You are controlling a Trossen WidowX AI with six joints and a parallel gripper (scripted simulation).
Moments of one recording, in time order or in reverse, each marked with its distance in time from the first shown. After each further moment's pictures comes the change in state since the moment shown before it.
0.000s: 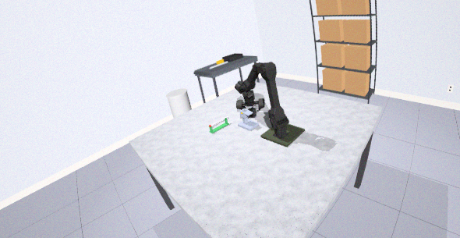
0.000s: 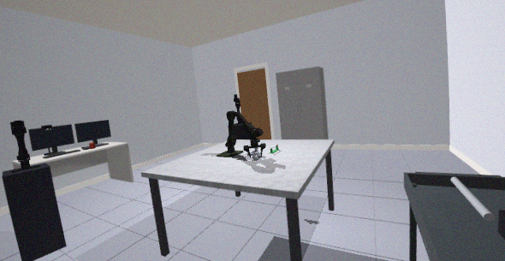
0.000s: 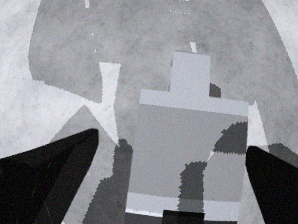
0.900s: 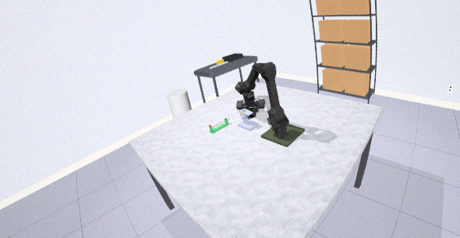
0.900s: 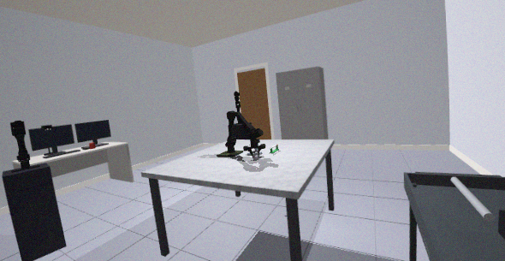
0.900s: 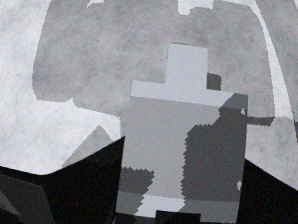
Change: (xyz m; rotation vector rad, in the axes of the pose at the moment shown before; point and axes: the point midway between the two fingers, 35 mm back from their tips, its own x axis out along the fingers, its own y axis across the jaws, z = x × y) arm 0.004 -0.002 -0.004 -0.004 0.007 -0.009
